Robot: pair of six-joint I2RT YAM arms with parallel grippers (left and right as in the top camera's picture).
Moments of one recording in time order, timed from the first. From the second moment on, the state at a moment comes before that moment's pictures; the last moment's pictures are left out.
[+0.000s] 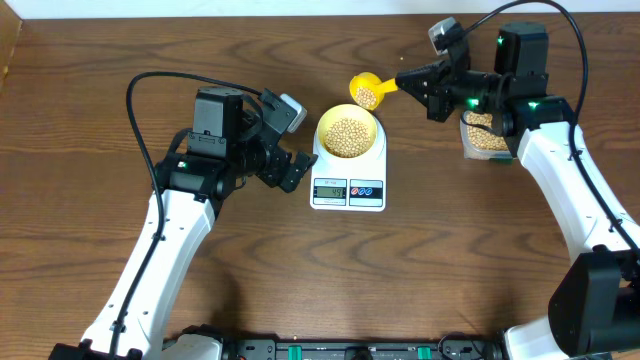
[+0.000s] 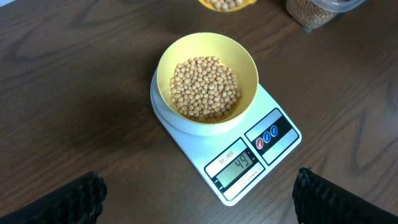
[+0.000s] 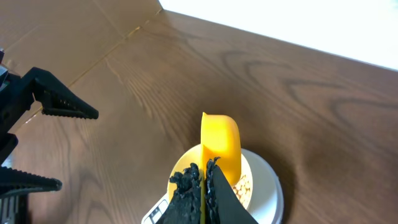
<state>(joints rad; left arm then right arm) -0.21 1.36 1.09 -0.60 0.44 0.33 0.12 1.68 1.33 -0.27 -0.88 -0.09</state>
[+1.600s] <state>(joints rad) -0.21 1.36 1.09 -0.60 0.44 0.33 0.13 1.68 1.33 -0.26 -0.84 -0.08</state>
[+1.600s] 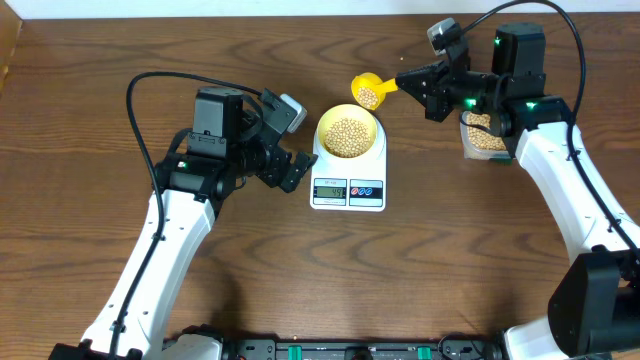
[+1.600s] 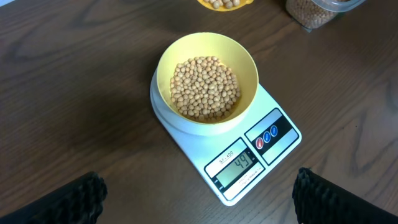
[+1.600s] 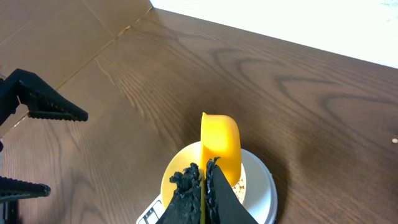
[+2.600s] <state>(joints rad) -0.21 1.36 1.09 -0.60 0.44 0.33 0.13 1.68 1.33 -0.28 -0.84 -0.08</state>
